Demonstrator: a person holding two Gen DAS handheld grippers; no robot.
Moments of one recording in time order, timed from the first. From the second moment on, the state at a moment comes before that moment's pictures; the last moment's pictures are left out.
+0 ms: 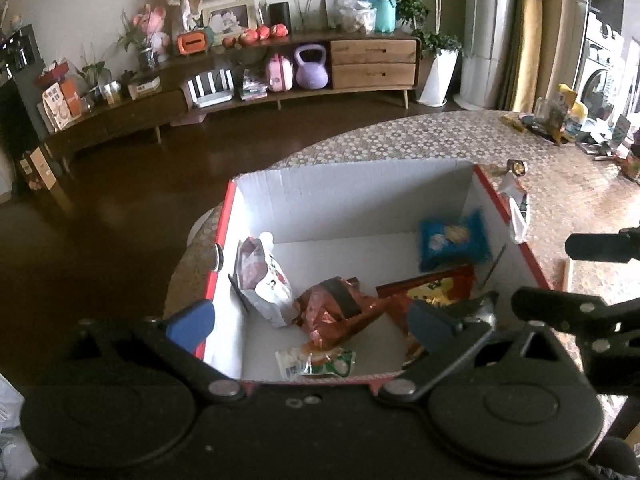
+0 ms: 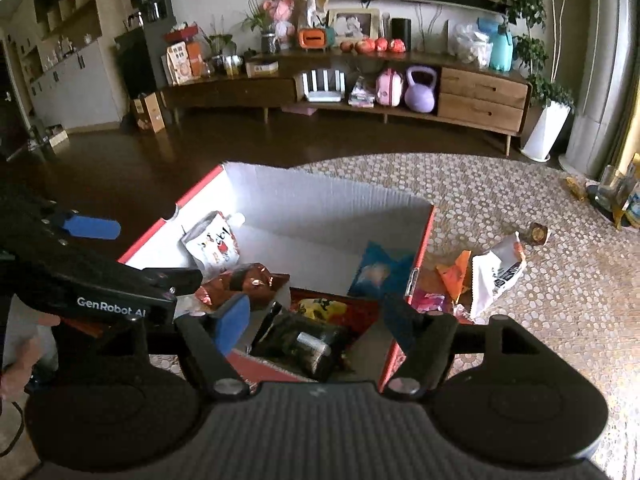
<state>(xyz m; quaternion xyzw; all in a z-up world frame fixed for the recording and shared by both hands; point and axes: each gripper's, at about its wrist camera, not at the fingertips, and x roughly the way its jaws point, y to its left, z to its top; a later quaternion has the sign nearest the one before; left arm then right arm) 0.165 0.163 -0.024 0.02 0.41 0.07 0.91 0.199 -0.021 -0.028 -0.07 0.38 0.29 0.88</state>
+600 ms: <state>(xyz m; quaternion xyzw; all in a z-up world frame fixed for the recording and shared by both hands) 0.118 0.131 0.008 -0.01 0.37 0.03 0.93 0.147 -0.089 0.009 -0.03 0.34 0.29 0.89</state>
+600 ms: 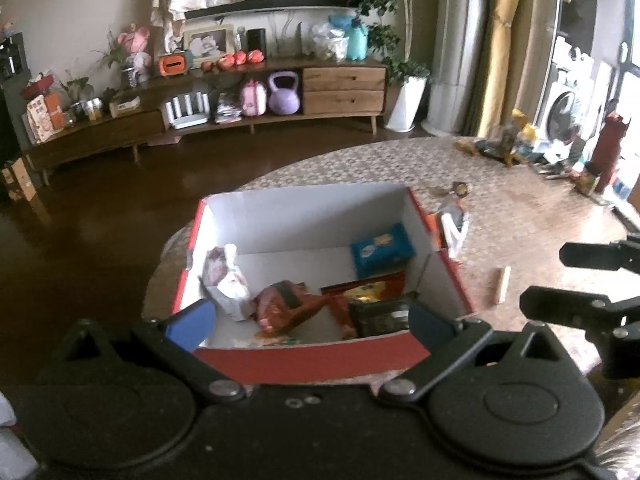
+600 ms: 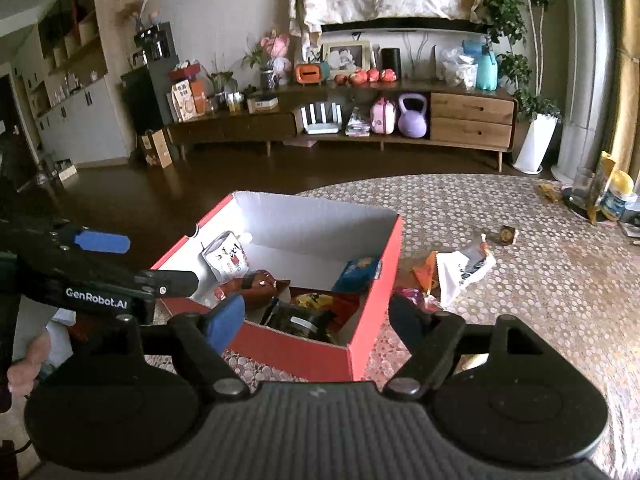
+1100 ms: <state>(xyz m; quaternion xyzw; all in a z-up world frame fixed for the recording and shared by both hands) 0.121 0.071 0.010 -0.02 0.32 -0.04 0.95 0.122 -0.189 -0.002 -0.03 0.30 0.23 0.92</state>
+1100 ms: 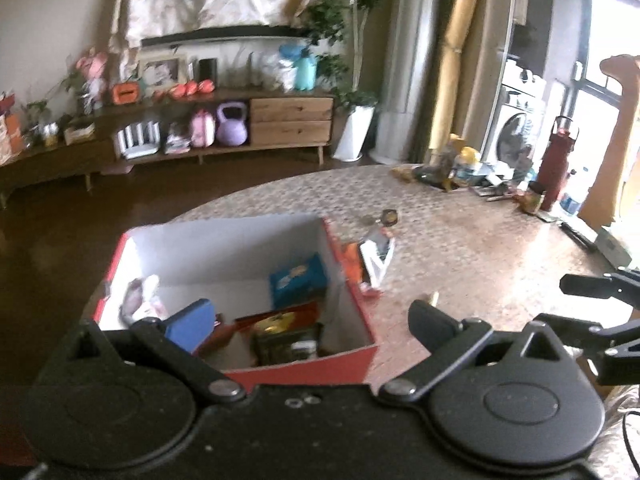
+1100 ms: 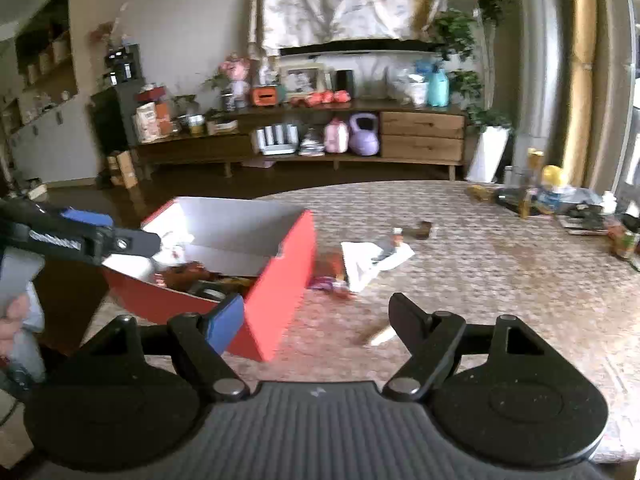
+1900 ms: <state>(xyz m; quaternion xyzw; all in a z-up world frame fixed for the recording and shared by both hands) 0.265 -0.050 -0.022 0.05 0.38 -0.12 0.92 0.210 -0.236 -0.084 0.02 0.37 0.20 0.91</state>
